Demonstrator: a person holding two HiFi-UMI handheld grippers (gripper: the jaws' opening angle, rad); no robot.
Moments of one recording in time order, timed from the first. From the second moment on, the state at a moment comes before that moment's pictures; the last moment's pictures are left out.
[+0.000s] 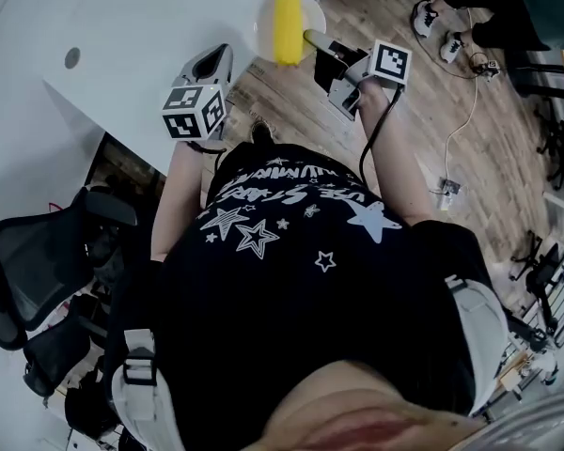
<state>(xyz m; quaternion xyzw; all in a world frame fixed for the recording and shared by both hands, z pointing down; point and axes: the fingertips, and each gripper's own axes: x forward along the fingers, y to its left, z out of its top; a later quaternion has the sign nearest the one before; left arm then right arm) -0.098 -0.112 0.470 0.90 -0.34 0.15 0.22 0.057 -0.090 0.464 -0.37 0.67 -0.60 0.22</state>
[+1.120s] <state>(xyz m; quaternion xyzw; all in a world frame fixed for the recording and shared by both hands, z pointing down) -0.055 -0.149 0.461 0.88 -0.39 0.14 0.22 0.118 -0.157 0.457 -0.34 0.71 -0.59 0.19</state>
